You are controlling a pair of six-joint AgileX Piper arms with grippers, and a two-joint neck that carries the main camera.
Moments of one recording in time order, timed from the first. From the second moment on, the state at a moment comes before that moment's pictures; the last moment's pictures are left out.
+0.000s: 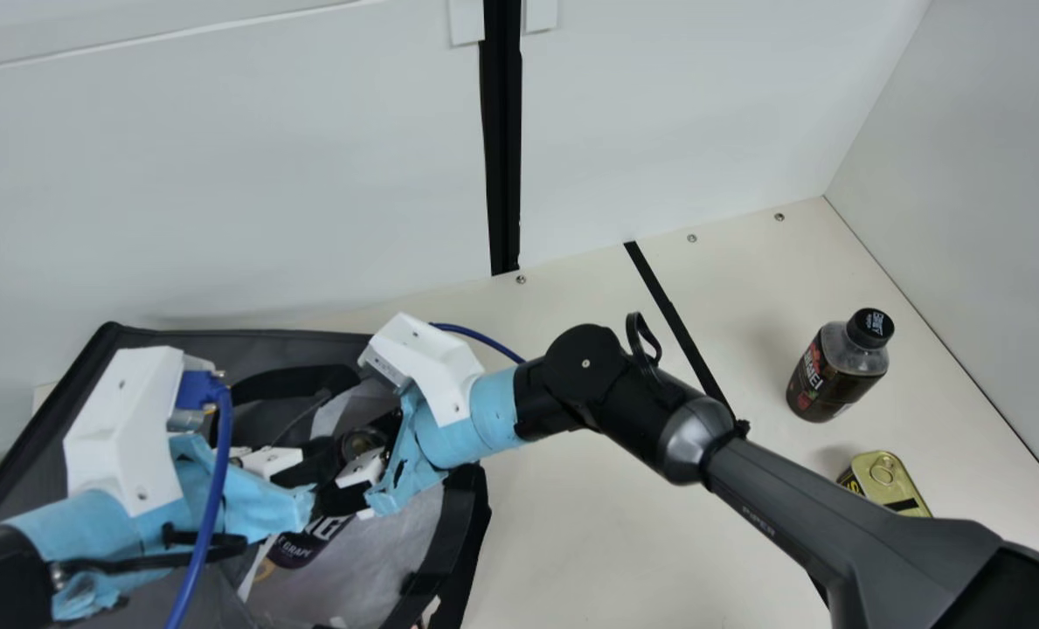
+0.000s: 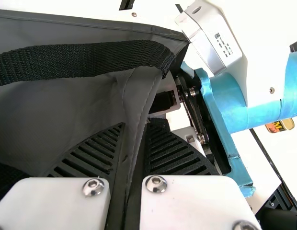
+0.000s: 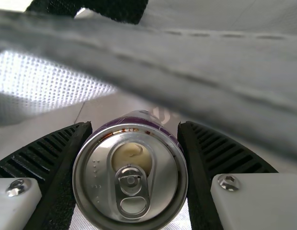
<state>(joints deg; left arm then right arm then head) -27.6 82.3 -75.4 -29.4 47.0 7.4 20.3 99.6 -73.3 66.4 47.3 -58.3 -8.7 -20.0</state>
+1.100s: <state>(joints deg) -27.6 82.3 -75.4 -29.4 47.0 7.4 20.7 97.0 -72.4 64.2 47.5 -56.5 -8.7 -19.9</state>
